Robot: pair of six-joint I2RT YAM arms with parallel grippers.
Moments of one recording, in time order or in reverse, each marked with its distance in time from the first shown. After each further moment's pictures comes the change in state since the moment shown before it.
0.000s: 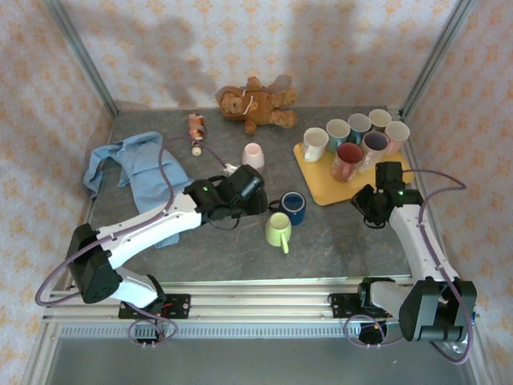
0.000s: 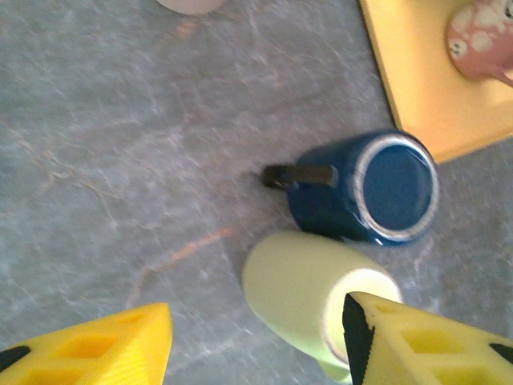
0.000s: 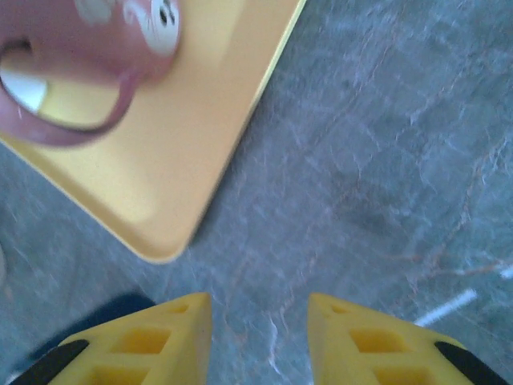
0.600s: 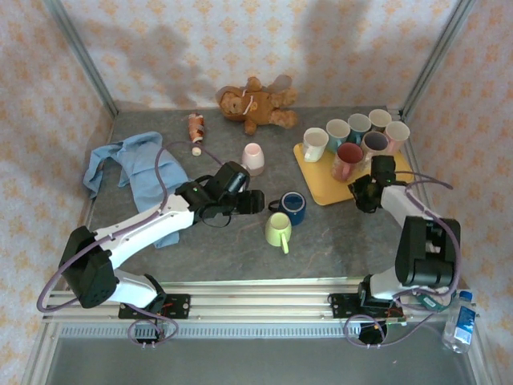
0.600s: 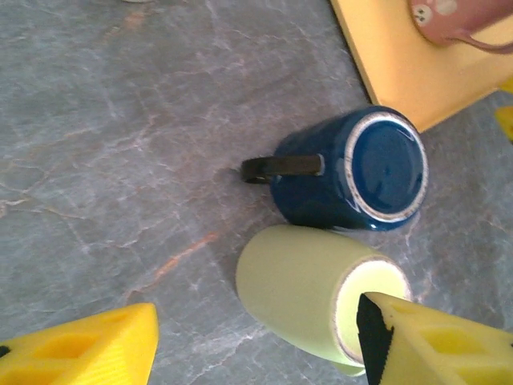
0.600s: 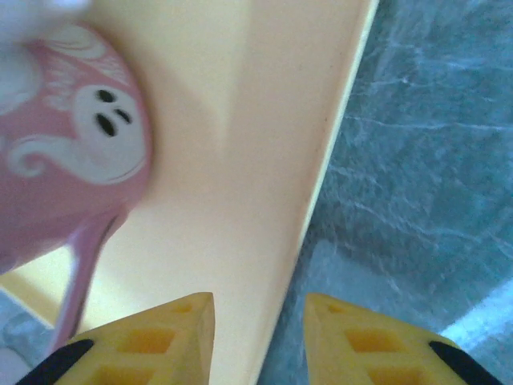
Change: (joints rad) left arm 0.147 -0.048 -0.153 0.184 0.181 0.197; right arm -0.070 0.334 -0.040 0.443 -0.047 0.264
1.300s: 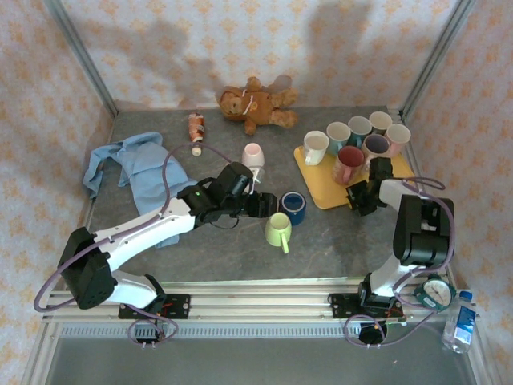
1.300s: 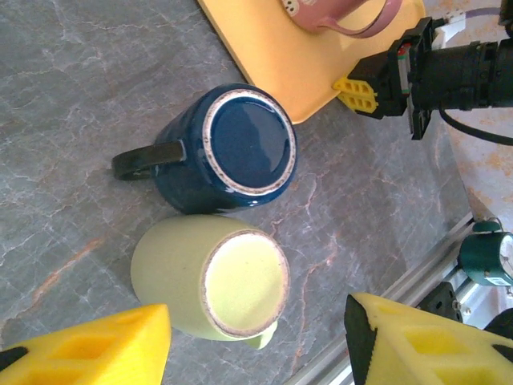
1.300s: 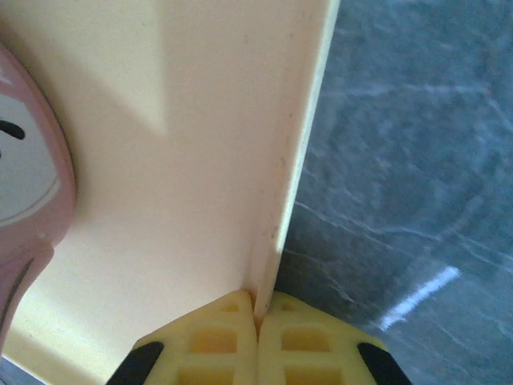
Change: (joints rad) left arm -0.053 -0.008 -0.013 0.143 0.174 0.038; right arm -0.027 0.205 0.055 -0.018 -0.101 0.010
